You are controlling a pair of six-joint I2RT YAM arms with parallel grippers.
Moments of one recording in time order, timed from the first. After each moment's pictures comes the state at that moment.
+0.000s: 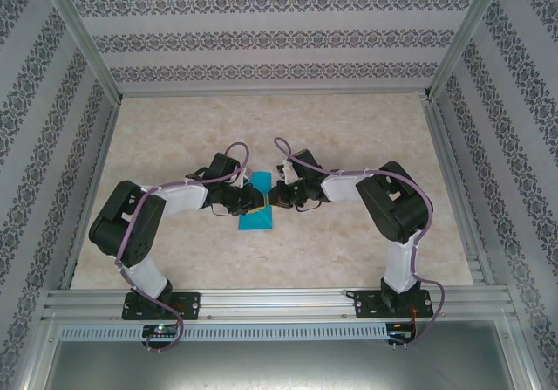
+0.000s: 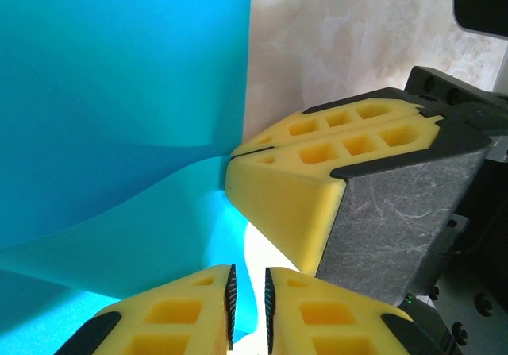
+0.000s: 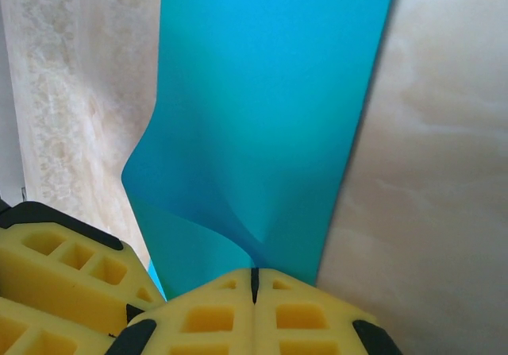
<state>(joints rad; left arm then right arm) -0.43 1.70 0.84 -0.15 0.63 -0.76 0.58 1.94 1.00 0.01 -0.63 0.68</state>
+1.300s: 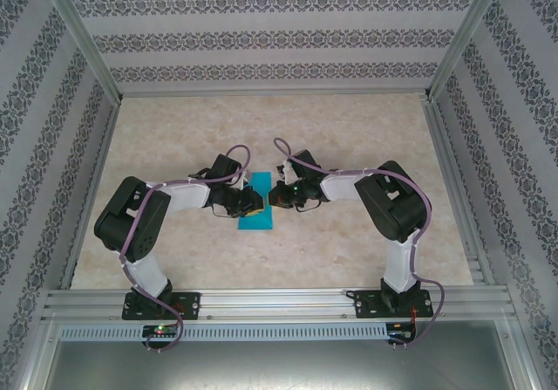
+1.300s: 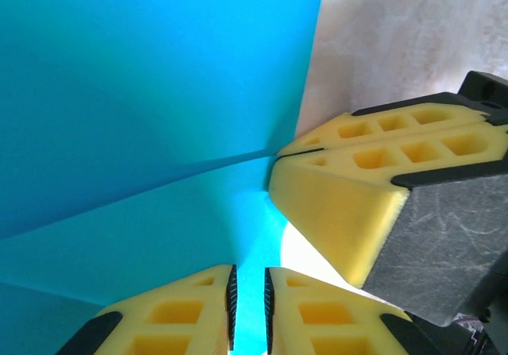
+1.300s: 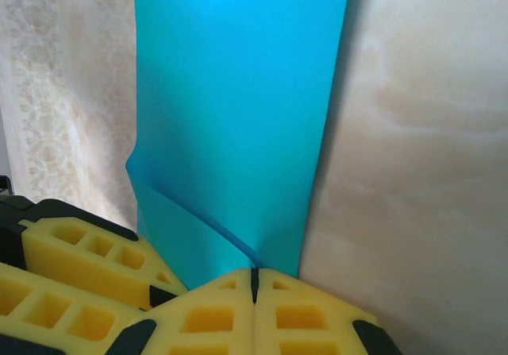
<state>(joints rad) -0.43 1.75 0.85 -0.18 0.61 -0.76 0.58 1.95 1.01 -0.02 -0.62 0.68</state>
